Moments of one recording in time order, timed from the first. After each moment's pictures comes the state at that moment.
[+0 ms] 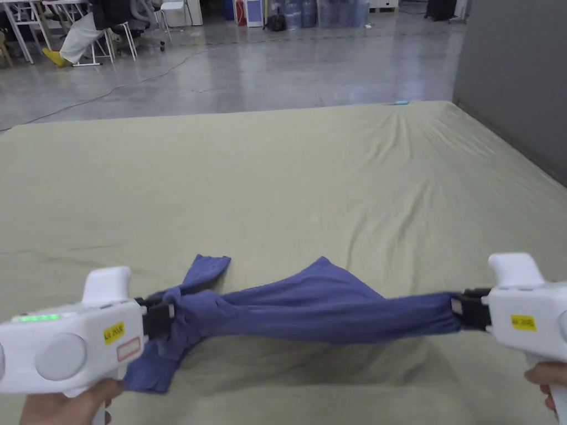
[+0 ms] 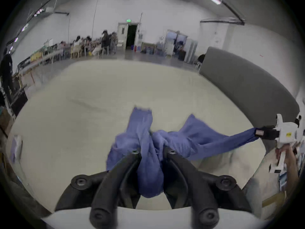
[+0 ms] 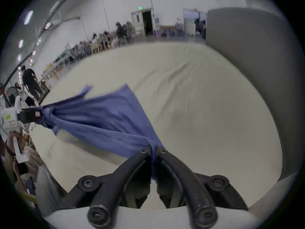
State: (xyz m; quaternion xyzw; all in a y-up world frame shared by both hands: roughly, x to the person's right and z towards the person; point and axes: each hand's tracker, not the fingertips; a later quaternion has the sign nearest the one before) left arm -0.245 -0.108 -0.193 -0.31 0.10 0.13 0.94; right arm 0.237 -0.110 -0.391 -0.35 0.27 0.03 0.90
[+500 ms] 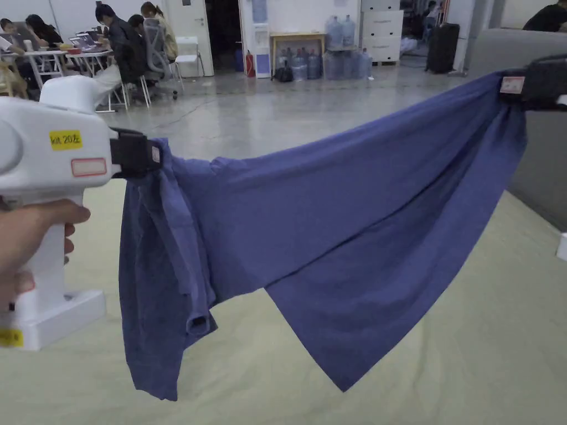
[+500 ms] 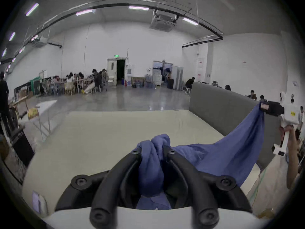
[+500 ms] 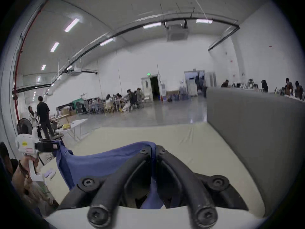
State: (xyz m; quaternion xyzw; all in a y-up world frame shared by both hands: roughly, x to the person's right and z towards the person) left arm -0.266 0.137 -0.264 -0.17 0.07 0.05 0.98; right arm 0.218 0.172 -0.447 -0.10 0.29 -0.04 0.95
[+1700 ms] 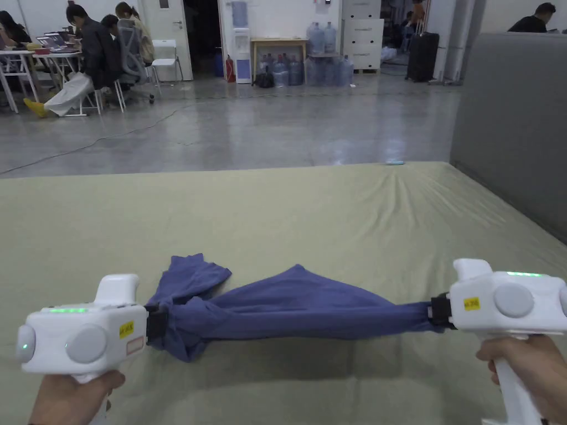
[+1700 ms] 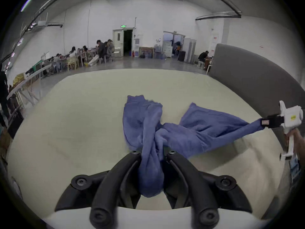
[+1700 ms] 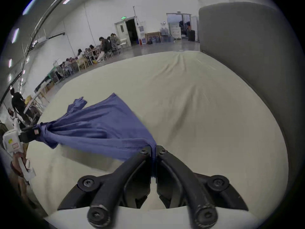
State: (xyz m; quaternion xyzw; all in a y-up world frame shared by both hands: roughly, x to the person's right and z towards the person) left arm -0.334 -0.151 -0.396 -0.30 0.10 0.08 0.94; right arm 0.147 -0.151 -0.614 -0.40 0.22 0.01 0.89
